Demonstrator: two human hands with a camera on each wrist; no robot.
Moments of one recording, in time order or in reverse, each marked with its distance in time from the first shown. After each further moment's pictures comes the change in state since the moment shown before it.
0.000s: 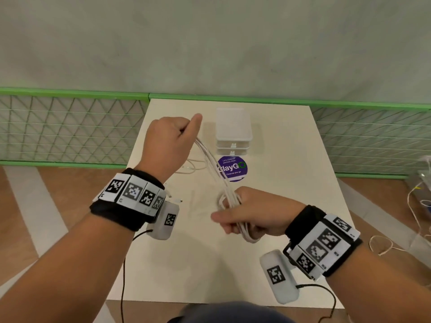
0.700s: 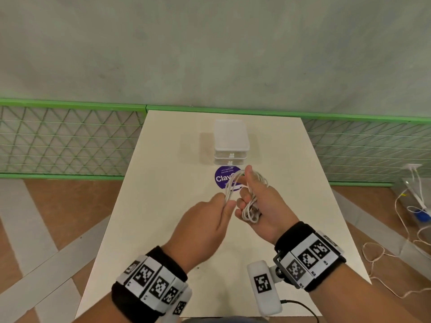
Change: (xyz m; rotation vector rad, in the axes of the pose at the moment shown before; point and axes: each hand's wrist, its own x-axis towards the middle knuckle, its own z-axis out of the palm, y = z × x) left_hand -0.118 0.001 0.042 0.043 -0.436 0.104; right_hand 0.019 0.007 0.007 0.881 0.617 -0.122
